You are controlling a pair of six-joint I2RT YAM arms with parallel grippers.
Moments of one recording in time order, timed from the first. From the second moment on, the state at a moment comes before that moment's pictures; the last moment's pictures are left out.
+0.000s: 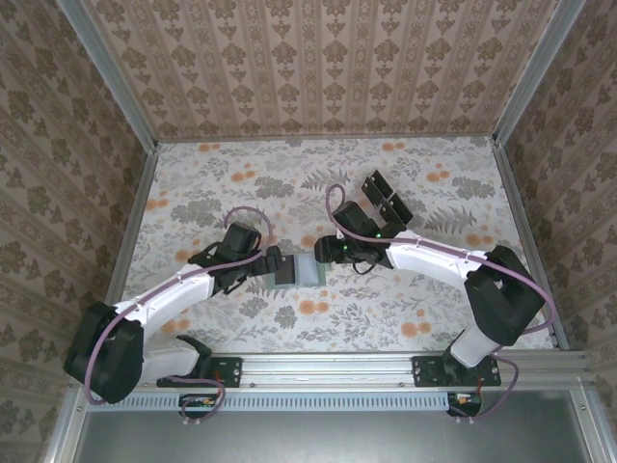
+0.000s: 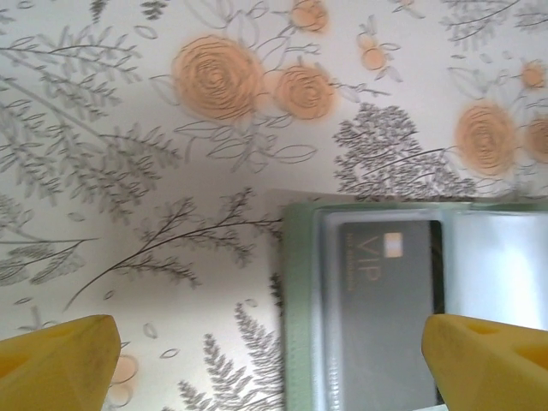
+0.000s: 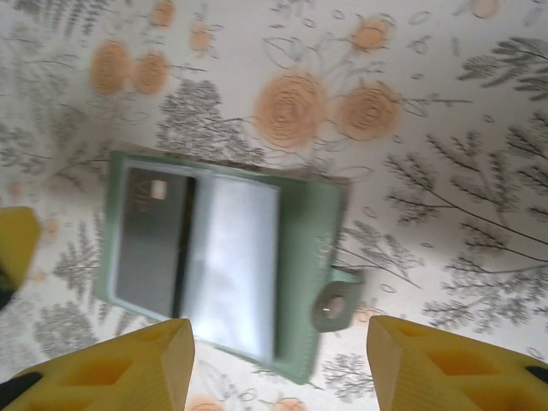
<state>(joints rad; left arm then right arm) -0.57 1.21 0.61 -0.35 -0.07 -0.61 0.70 1.59 1.01 -0.36 -0.07 0.61</state>
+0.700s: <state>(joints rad) -0.58 1.38 0.55 -0.11 0.02 -0.62 0.70 1.72 0.97 -0.30 -0.06 0.60</state>
